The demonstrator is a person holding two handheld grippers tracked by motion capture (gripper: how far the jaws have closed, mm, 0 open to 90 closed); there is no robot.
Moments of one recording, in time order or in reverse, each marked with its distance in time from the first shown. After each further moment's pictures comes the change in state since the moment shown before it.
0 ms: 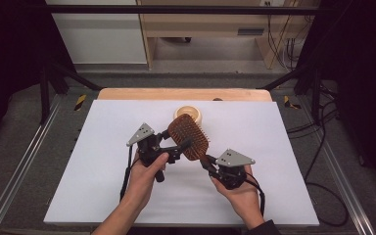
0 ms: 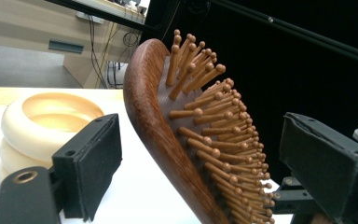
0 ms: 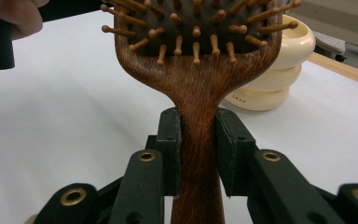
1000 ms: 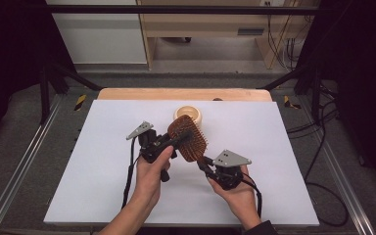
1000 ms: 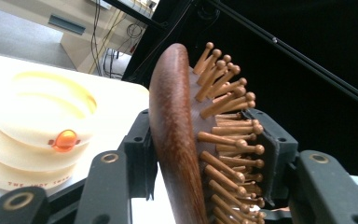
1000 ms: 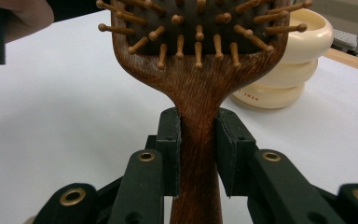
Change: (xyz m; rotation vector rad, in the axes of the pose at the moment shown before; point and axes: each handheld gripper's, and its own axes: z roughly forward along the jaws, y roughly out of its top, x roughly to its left) left arm -0.002 0.005 0.007 -0.005 0.011 -0.190; right arm 0.004 -0.004 0.009 0.001 0.025 0.021
